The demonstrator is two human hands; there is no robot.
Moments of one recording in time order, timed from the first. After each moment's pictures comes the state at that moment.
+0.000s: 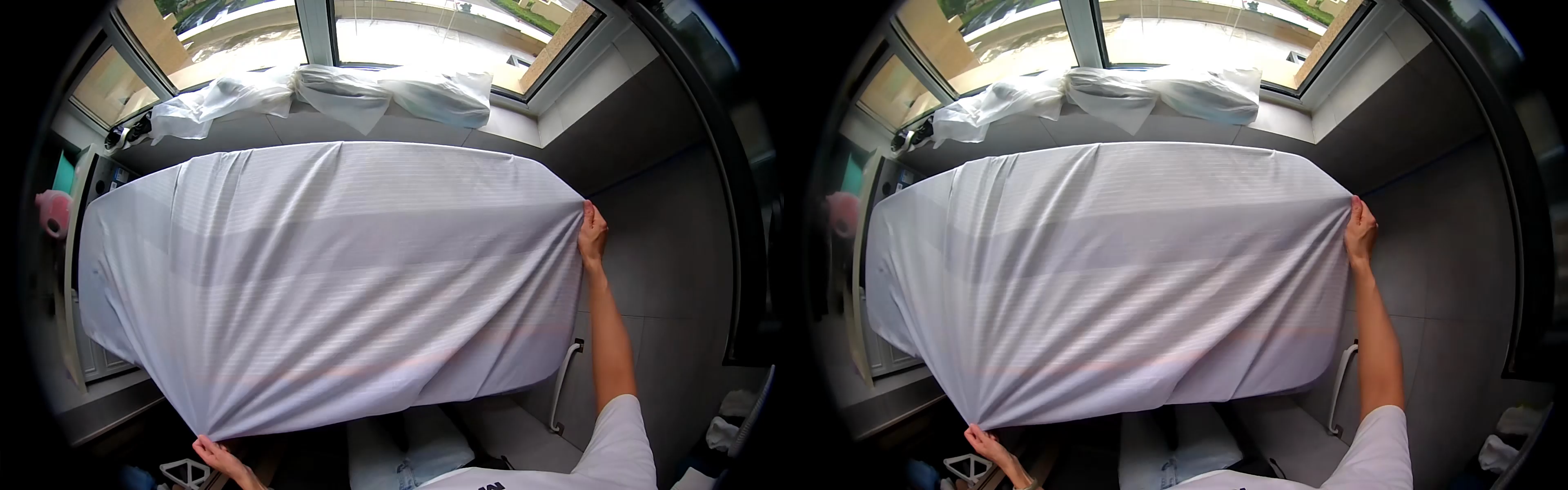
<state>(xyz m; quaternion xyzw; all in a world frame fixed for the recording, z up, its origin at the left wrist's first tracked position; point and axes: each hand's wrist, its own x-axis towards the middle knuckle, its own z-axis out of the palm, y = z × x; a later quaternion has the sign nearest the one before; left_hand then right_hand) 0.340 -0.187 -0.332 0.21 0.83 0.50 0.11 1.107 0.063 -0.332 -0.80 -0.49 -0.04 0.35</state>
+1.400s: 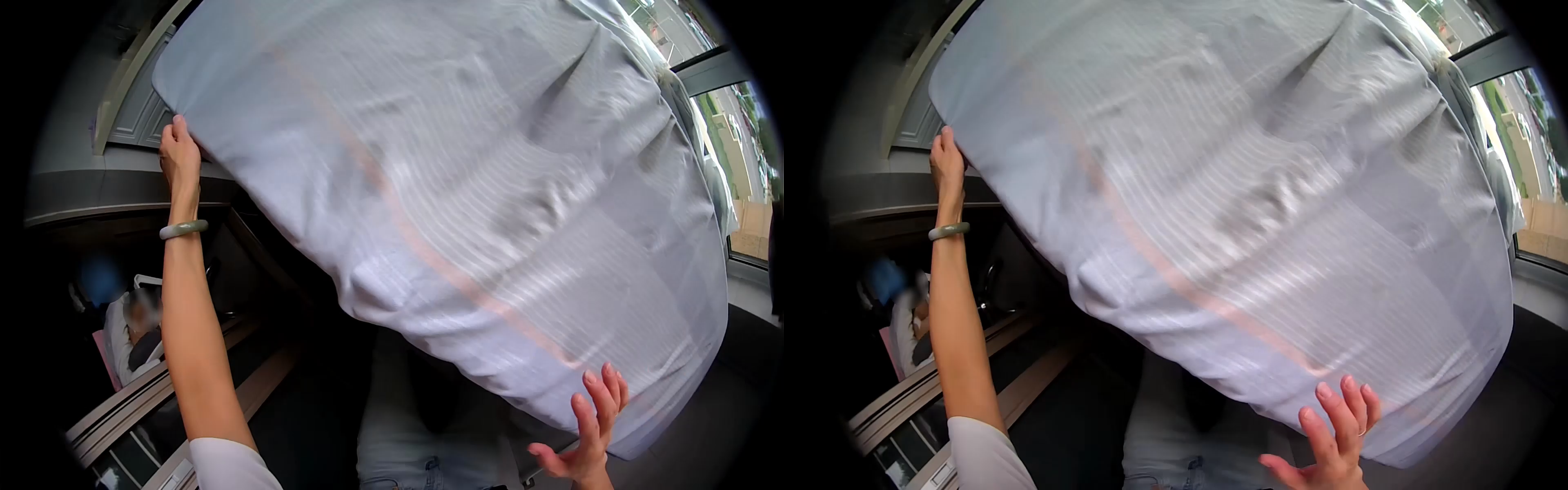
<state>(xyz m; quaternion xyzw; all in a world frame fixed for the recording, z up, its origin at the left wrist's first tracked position) -0.064 -0.005 -0.386 0.27 0.91 0.32 -0.08 0.559 -0.053 -0.275 -0.36 -0.90 0.21 0.08</state>
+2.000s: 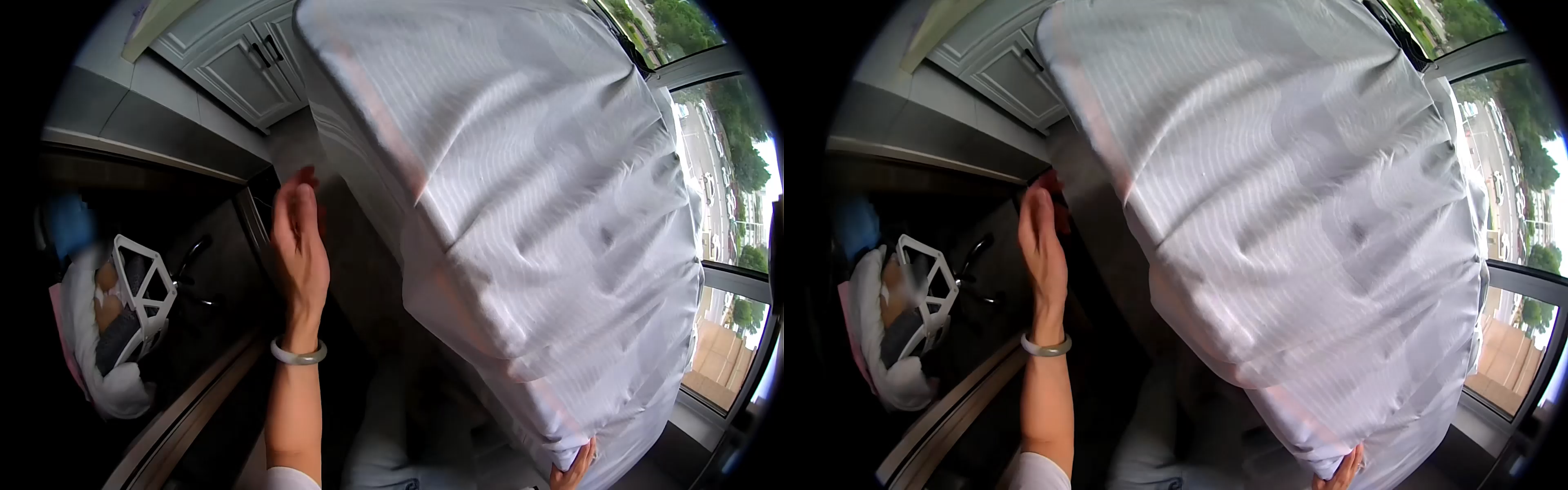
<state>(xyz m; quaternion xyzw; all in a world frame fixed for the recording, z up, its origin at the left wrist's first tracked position) -0.125 -0.073 -0.439 0.13 0.73 0.66 0.09 0.470 -0.057 -0.328 -0.44 -0.89 0.09 -0.08</state>
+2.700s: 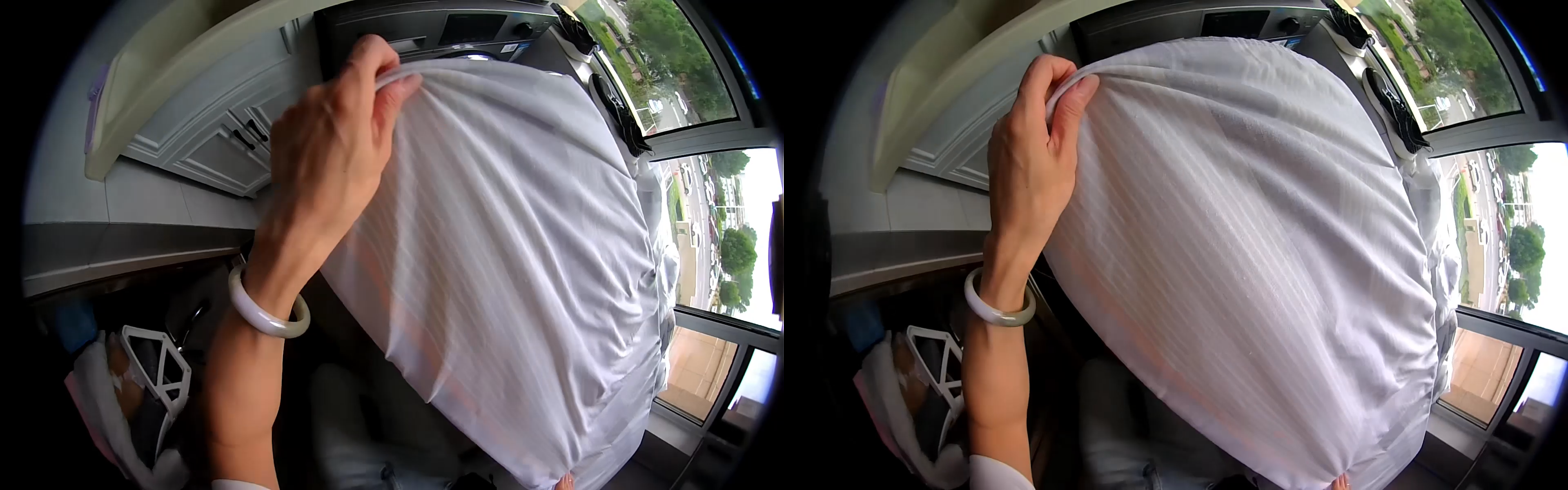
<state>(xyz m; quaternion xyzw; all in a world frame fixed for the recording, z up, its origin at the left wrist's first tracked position) -0.368 0.123 -0.305 0.47 0.75 0.47 -0.06 0.397 -0.016 -0.272 -0.53 -0.62 0.18 -0.55</state>
